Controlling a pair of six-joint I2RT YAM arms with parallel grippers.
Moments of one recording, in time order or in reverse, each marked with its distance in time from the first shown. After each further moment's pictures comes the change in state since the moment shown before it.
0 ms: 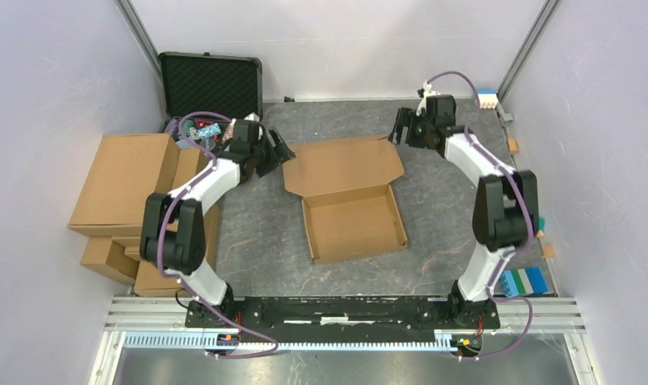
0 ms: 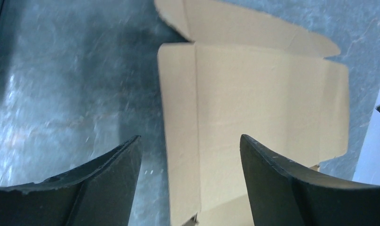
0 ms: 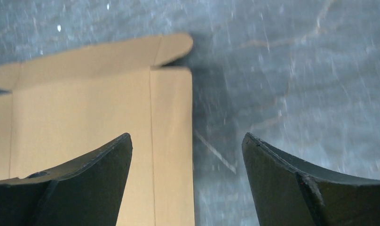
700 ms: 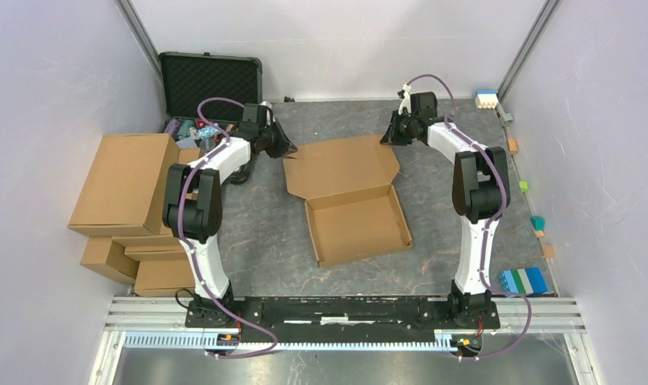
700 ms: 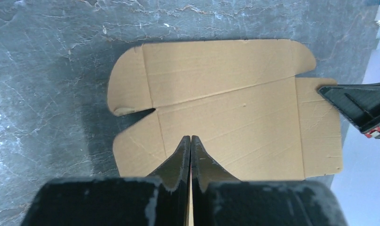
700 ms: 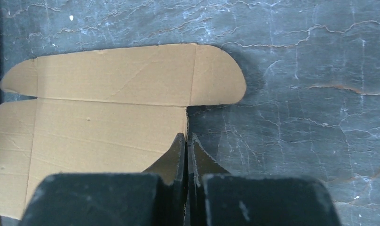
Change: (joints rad) left arm 0.022 0.336 0.328 -0.014 0.160 0.015; right arm 0.003 0.412 0.348 -0.037 -0.222 0.021
